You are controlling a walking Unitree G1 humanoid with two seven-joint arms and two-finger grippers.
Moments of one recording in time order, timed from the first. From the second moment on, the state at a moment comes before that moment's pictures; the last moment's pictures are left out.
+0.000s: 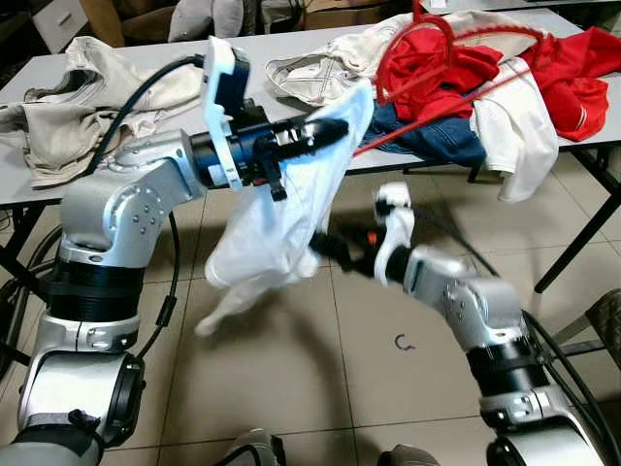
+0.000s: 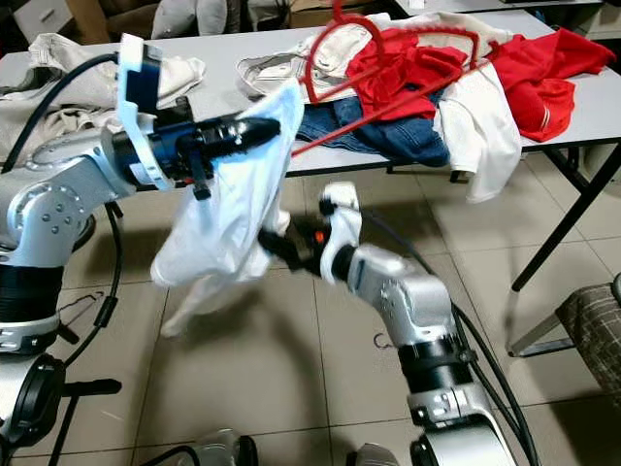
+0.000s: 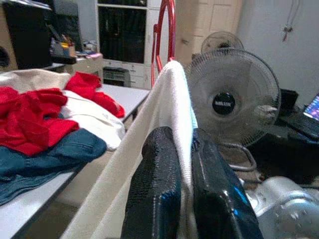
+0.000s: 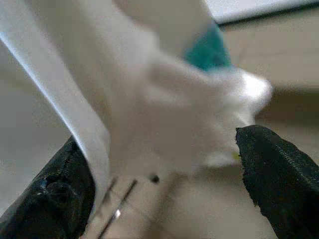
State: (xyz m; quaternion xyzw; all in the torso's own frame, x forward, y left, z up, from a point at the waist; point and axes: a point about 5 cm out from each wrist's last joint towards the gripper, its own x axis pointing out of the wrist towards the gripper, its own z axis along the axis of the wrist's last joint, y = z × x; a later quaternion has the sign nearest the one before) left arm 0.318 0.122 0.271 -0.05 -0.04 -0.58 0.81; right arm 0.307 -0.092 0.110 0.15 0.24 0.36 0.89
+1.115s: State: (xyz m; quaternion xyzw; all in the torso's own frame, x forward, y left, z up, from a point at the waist) left arm 0.313 0.133 0.250 -0.06 0.01 -0.59 0.81; right arm 0.298 -0.244 0.086 0.14 0.22 0.14 0.96
